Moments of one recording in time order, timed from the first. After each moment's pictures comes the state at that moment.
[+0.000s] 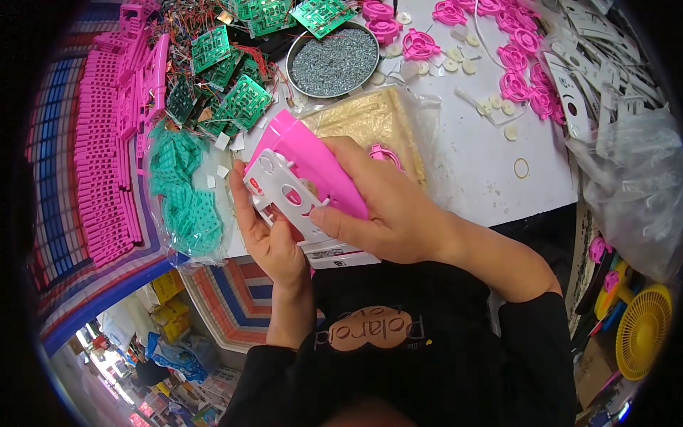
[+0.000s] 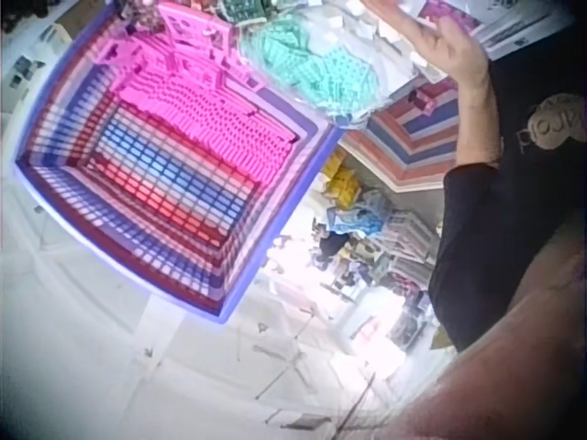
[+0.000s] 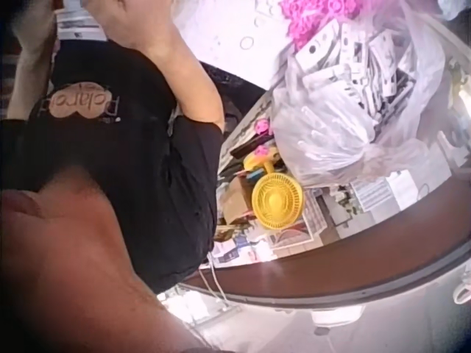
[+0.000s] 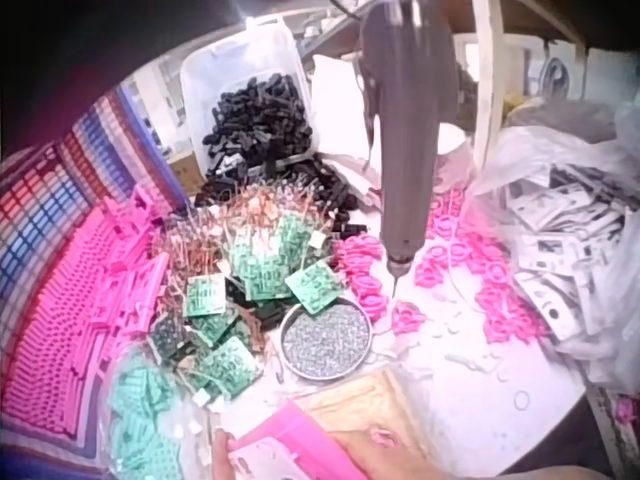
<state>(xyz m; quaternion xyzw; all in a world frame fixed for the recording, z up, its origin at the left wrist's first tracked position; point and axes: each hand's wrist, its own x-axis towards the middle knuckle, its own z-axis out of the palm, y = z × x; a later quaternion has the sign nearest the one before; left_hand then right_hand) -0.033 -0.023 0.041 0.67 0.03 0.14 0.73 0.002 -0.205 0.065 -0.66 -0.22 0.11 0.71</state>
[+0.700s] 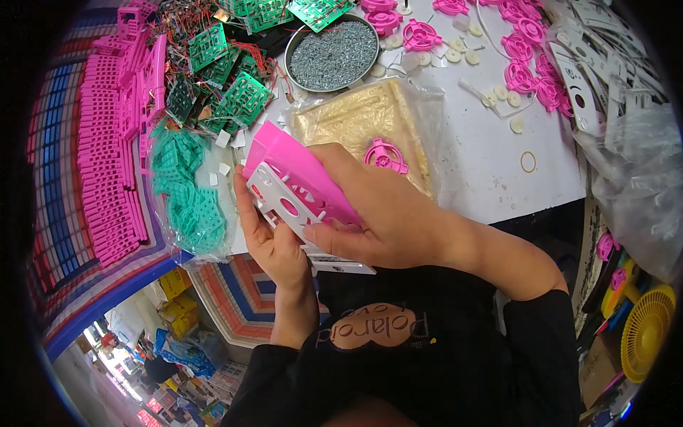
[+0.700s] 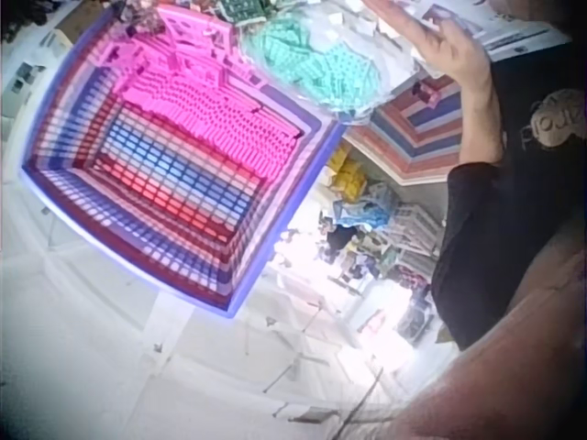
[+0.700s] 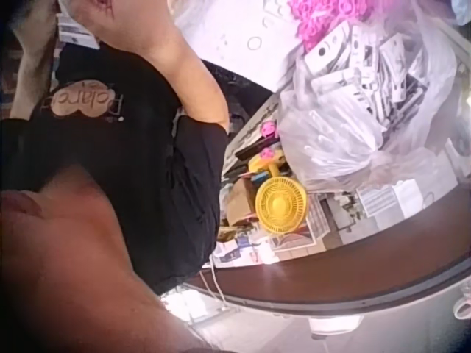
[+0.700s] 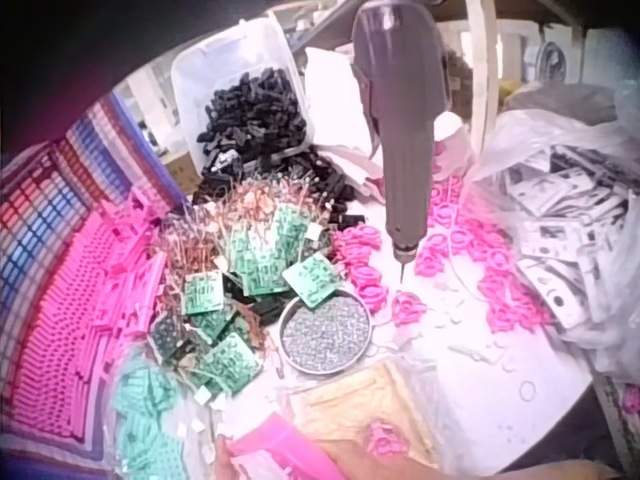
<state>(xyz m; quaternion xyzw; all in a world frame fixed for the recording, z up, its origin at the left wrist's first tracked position) -0.044 -0.012 0.027 0.69 0.05 0.13 0.71 -0.001 -0.207 0.071 -0.69 -0.23 0.15 0.66</state>
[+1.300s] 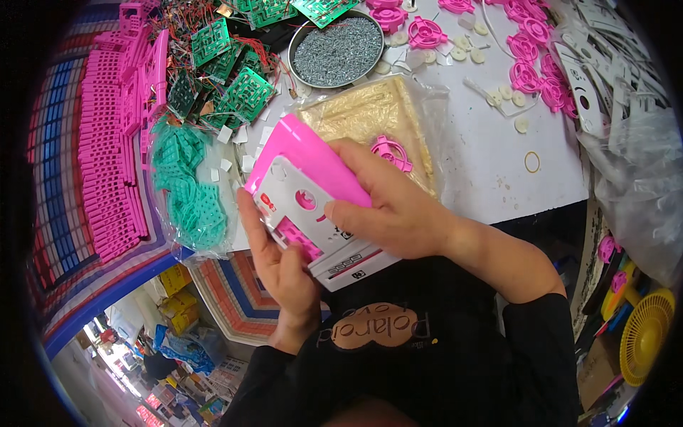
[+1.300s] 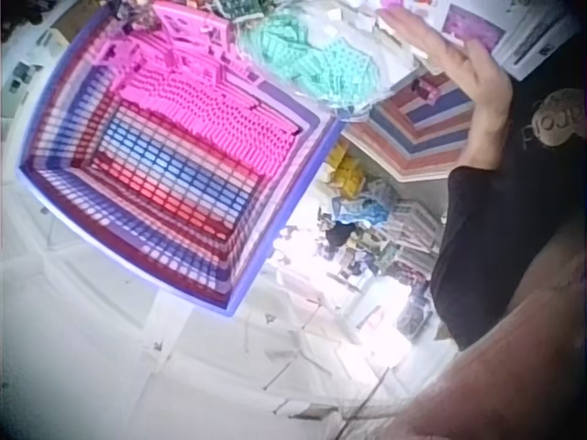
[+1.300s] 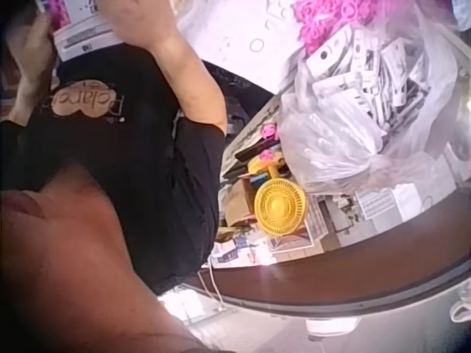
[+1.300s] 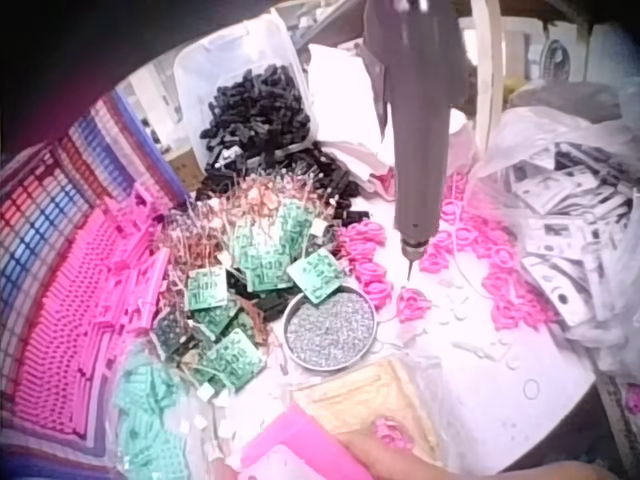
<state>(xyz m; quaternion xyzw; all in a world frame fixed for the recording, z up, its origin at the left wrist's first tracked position) -0.076 -0.009 0.050 0.78 0.05 0.09 0.62 -0.005 -0.208 0.056 -0.53 -0.15 0.27 0.79</state>
